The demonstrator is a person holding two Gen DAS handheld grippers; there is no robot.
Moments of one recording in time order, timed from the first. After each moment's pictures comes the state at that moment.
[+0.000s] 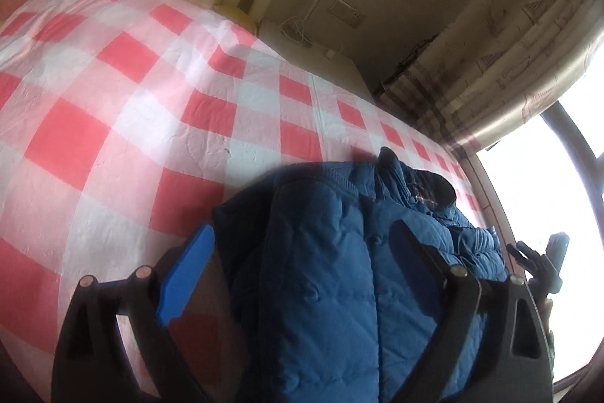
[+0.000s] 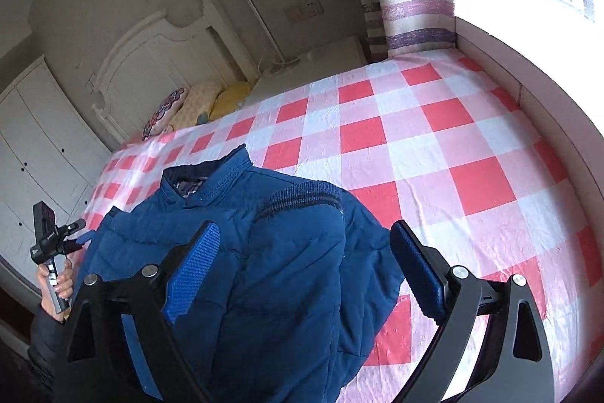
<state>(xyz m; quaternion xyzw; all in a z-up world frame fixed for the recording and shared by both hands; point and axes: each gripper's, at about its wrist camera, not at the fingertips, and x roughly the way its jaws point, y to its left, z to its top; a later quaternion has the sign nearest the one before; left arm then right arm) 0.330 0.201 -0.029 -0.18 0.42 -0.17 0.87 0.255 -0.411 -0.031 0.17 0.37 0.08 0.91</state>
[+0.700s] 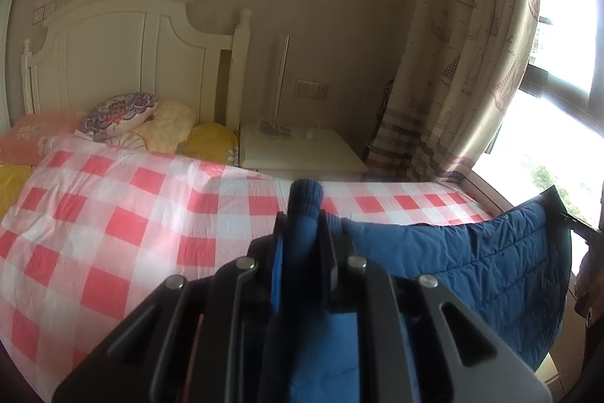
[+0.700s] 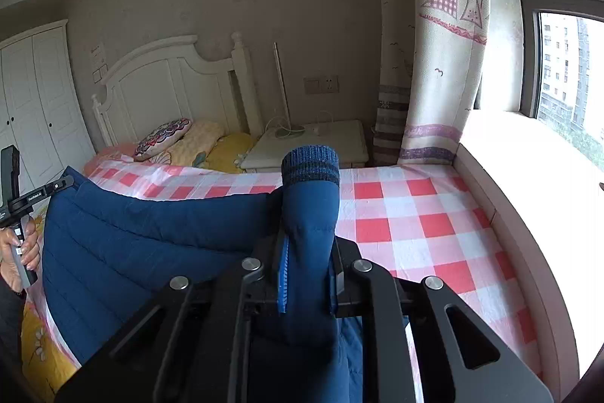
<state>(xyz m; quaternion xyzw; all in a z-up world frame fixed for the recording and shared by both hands) 0.302 0.145 0.090 -0.04 0.25 -0.14 0.96 0.210 -0.341 0.084 0.05 0.24 0.02 0.97</state>
